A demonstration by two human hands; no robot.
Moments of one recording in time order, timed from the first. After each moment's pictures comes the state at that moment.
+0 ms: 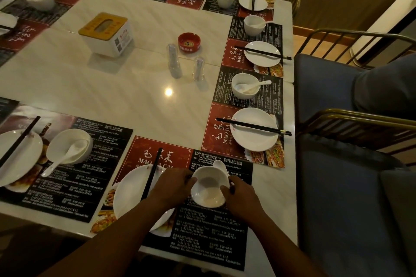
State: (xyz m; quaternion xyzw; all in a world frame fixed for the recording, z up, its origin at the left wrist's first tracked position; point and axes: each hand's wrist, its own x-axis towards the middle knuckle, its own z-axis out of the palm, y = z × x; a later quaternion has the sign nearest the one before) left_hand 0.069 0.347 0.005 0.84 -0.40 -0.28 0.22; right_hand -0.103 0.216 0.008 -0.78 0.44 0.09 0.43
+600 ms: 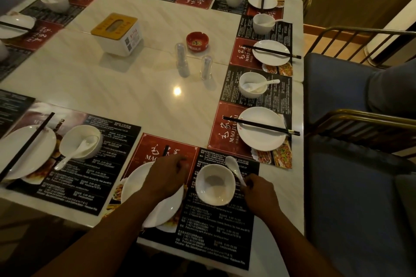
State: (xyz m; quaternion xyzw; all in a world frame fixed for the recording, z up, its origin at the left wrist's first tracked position) left_hand 0.090 0.364 0.027 0.87 -0.36 -0.21 0.27; right_hand -0.118 0.187 -0.006 -0.79 0.50 0.08 0.33
